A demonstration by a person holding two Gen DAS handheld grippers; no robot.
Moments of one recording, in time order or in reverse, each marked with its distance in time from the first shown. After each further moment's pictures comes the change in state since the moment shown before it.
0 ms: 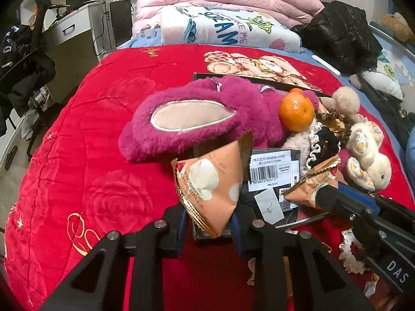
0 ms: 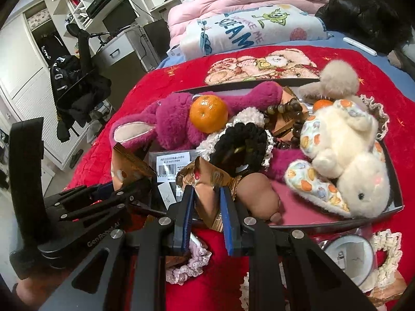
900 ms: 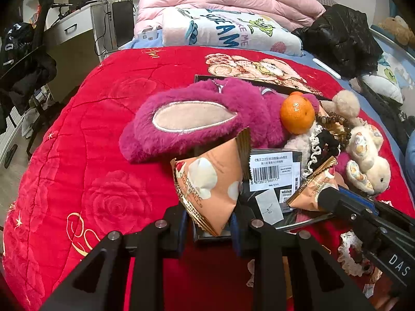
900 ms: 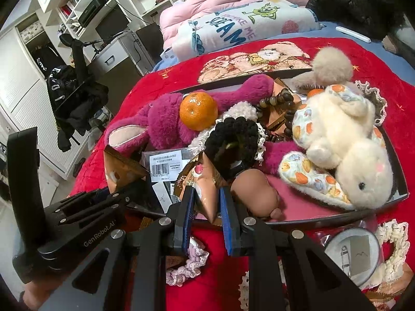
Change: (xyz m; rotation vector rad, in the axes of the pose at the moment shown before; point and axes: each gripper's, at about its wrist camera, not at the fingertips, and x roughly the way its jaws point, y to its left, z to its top) left arm -0.002 0.003 -0.001 -0.018 -0.014 -0.010; right arm 0.000 -0.010 -0.002 0.064 -0.005 0.014
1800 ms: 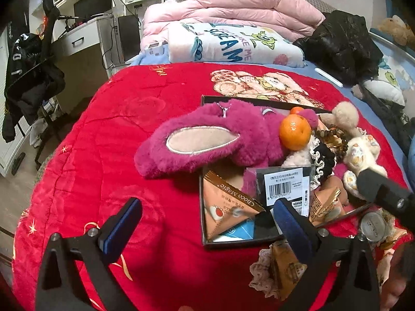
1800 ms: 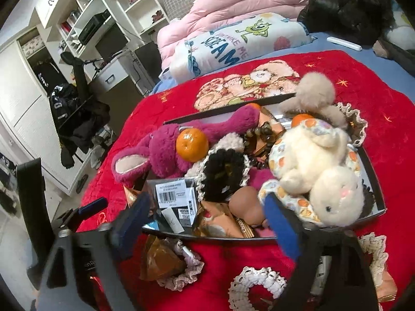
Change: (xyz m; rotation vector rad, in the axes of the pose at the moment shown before) left arm -0.022 0.001 0.005 0.020 -0.074 0.046; right arm -0.029 -0.013 0.019 0.039 -0.097 0.011
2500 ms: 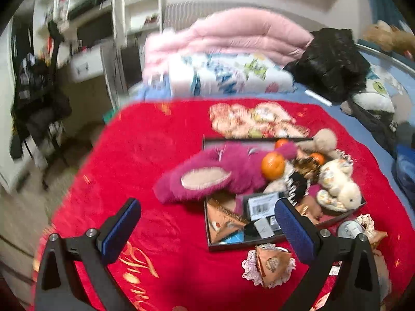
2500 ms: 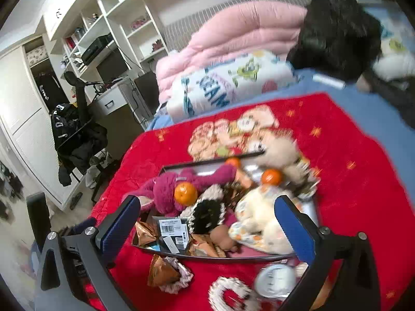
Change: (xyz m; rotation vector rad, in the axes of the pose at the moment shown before) left arm -0.082 -0.008 0.017 0.062 -0.165 0.017; right arm -0.097 0.001 0.044 -0.049 -0.149 -0.057
